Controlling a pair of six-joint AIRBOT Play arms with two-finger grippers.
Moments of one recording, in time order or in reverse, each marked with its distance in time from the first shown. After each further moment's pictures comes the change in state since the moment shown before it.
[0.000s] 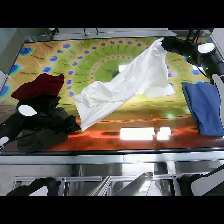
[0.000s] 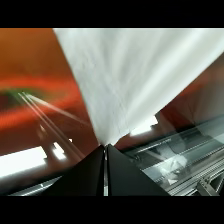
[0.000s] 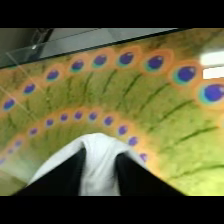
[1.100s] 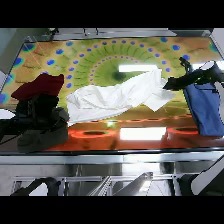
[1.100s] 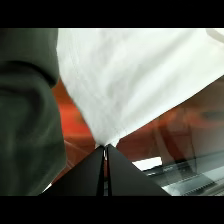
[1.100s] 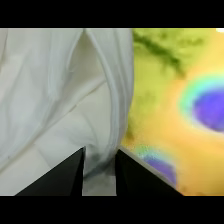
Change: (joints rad) left arm 0.206 0.074 -0.013 -0.002 -0.005 0.056; right arm -0.173 -0.192 0.006 -0.392 0.737 0.184
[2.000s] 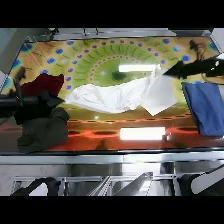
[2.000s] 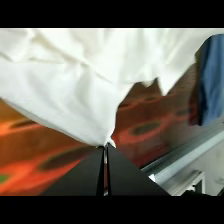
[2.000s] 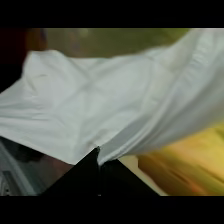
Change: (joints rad) left arm 0.001 0.001 0.323 -0.297 -0.161 0.159; right arm -0.058 0.201 0.000 0.492 0.252 -0.063
